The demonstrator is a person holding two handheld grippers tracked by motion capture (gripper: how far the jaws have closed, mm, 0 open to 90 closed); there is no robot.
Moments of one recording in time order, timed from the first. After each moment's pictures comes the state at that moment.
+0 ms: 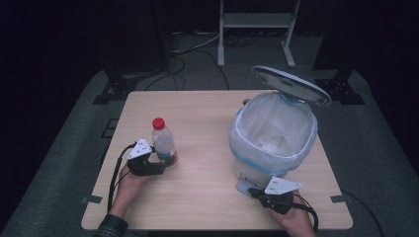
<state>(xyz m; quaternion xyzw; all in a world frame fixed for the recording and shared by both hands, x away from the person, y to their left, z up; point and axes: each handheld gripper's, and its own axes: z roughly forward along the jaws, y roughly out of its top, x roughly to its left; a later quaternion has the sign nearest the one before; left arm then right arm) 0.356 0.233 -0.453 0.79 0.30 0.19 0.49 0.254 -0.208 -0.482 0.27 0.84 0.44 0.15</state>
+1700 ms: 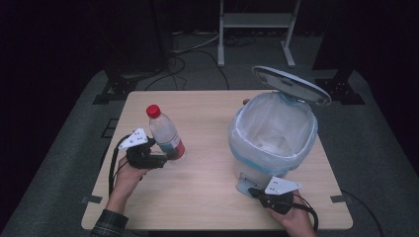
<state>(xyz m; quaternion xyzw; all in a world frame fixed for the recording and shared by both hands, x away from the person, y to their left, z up) 0.353 0.222 -0.398 0.77 0.25 0.13 0.57 0.255 -0.208 -0.482 0.27 0.84 0.44 0.16</state>
